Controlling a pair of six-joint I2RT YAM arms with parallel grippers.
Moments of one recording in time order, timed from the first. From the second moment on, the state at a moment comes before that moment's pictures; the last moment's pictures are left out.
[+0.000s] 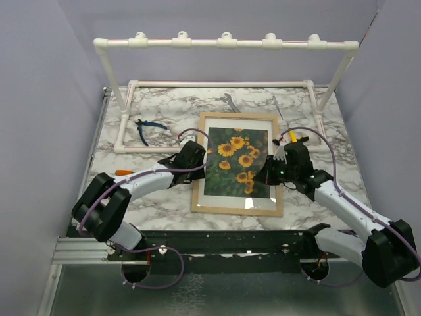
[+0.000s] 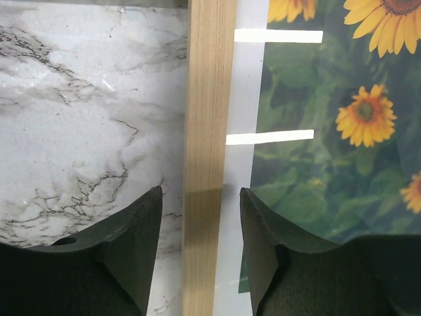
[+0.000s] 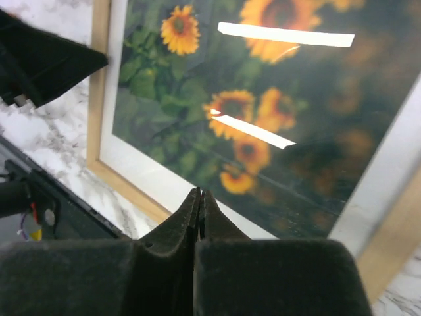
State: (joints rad) left arm -0.68 1.48 0.79 -0.20 -0.21 -0.64; right arm 0.41 1.06 0.61 -0.27 -0.32 0.45
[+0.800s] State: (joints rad) left arm -0.70 1.54 0.82 -0.19 -0.27 -0.61; right arm 0.53 1.31 0.49 0.08 -0.48 0.54
